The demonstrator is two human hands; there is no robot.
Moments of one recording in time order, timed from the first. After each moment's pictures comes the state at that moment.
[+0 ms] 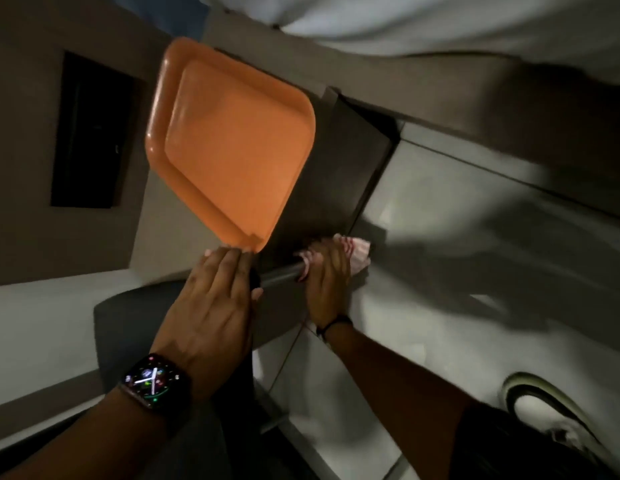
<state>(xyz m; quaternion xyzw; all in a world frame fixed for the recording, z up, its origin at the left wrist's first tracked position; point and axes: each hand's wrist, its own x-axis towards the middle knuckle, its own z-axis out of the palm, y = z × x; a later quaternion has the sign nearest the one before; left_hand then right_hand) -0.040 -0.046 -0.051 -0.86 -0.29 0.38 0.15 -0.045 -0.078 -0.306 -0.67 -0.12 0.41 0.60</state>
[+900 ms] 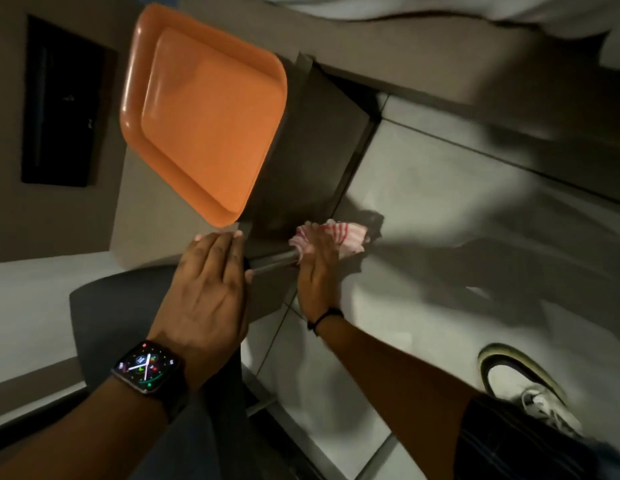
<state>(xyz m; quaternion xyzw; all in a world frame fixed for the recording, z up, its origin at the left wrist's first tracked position) -0.036 -0.082 -0.061 -0.87 -0.32 0.34 0.12 -0.035 -0.123 -0.296 -0.65 -0.18 0.45 0.58</state>
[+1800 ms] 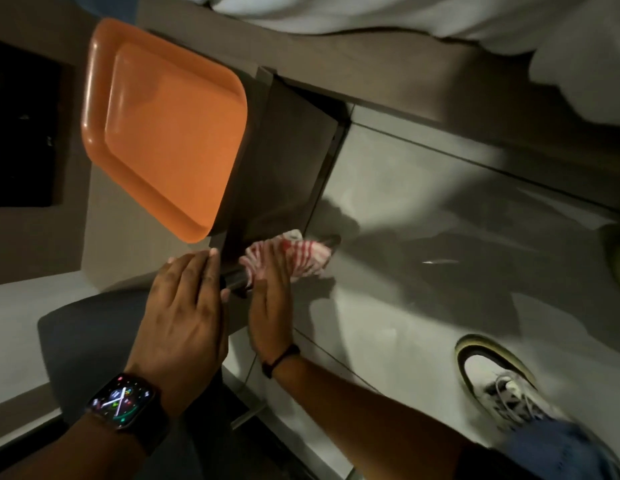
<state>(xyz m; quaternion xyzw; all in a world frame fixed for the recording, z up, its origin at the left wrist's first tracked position) -0.038 -0.090 -0.058 -0.89 -0.34 0.29 0.13 -0.062 -0.124 -0.240 -0.58 -0.08 0.46 0.67</state>
